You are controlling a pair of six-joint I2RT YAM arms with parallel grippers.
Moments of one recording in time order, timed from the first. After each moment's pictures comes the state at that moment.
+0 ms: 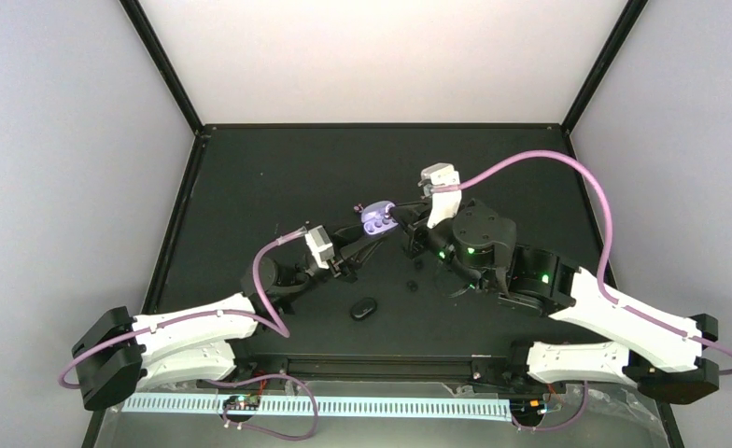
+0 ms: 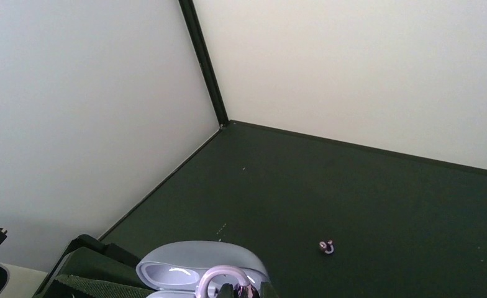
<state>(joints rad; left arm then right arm) -1.00 1.03 0.46 1.07 0.08 -0.04 1.20 1.02 1.28 -0.46 0.52 0.37</state>
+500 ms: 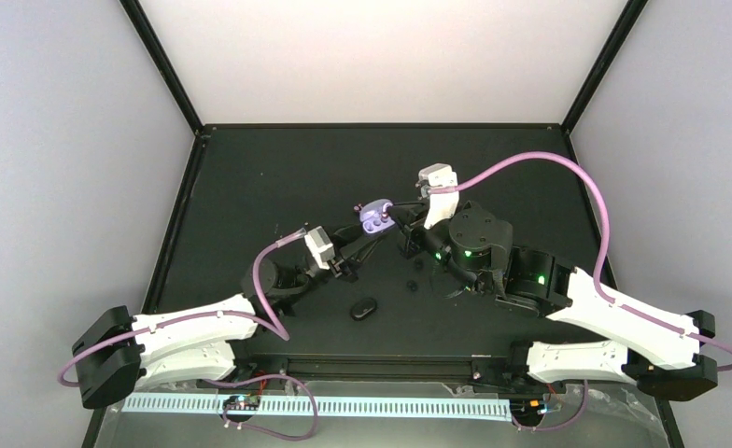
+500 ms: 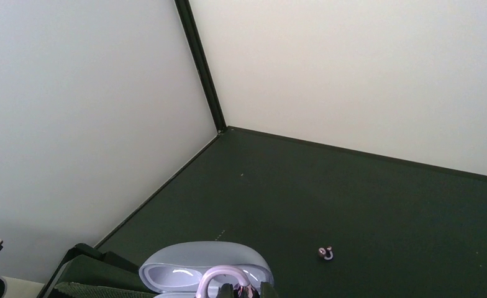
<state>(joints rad) -1.02 1.03 0.46 1.07 0.02 0.00 1.23 1.04 1.28 -0.43 0.56 0.36</state>
